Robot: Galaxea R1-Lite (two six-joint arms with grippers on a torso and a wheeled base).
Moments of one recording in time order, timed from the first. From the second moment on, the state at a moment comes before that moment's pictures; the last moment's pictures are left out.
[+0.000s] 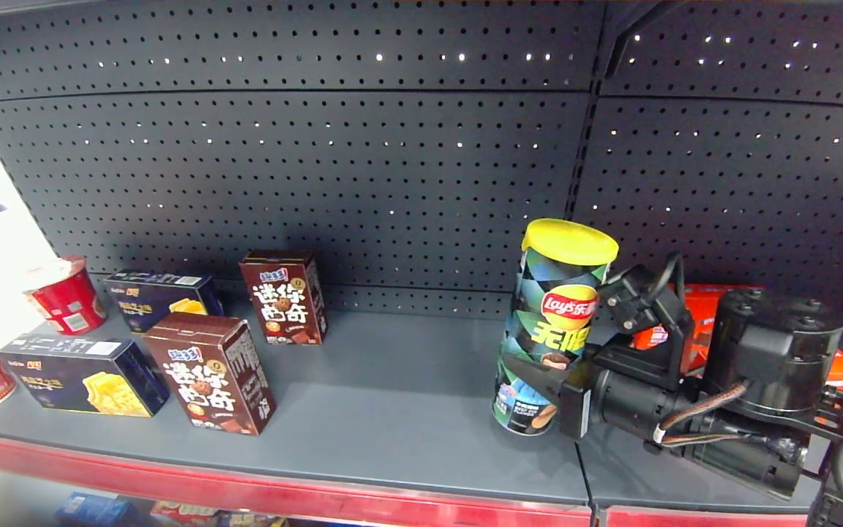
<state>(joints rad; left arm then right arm) 0.00 0.00 -0.16 0.20 -0.09 -0.02 0.72 1.65 -0.56 -0.95 0.05 0.06</state>
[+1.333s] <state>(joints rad) 0.00 0.00 -0.15 0.20 -0.09 -0.03 0.70 1.77 -0.43 -1.12 0.07 0.03</state>
